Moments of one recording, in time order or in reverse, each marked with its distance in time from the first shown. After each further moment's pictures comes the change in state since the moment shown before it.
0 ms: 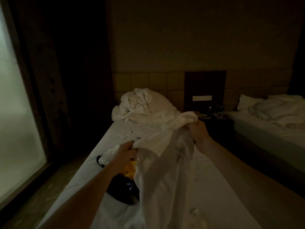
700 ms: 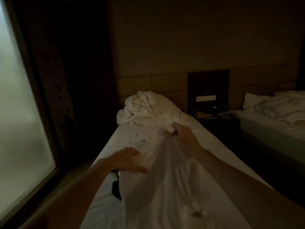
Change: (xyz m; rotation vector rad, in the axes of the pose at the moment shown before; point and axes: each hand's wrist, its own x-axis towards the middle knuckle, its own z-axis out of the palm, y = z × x) left_hand -0.019 0.037 -0.036 0.997 -0.336 -0.006; right_hand -0.018 0.009 0.031 -0.631 -0.204 -0.406
